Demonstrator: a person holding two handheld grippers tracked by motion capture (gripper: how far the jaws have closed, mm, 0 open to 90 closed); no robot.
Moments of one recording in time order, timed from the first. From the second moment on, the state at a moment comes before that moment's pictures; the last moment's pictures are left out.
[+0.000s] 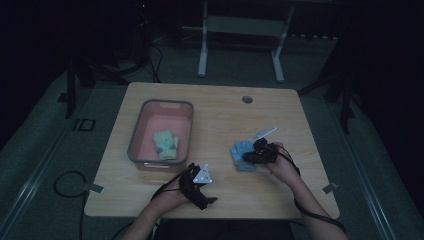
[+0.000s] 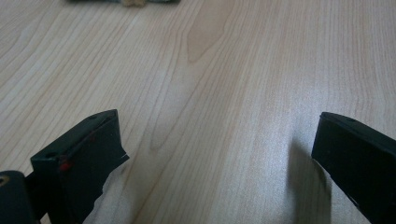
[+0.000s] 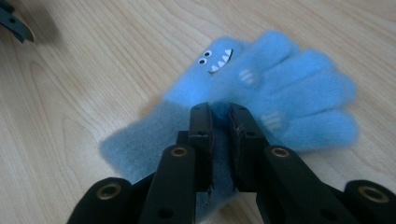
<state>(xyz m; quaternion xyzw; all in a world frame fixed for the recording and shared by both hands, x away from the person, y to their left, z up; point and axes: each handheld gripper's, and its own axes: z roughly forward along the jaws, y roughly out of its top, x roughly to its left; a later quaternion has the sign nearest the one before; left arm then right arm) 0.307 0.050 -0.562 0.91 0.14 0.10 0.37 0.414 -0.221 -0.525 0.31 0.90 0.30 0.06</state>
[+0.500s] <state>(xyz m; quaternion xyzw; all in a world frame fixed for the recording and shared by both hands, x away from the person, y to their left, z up) 0.307 0.049 -0.562 0.91 0.15 0.10 0.37 0.407 -0.224 -0.513 0.30 0.90 0.33 0.05</state>
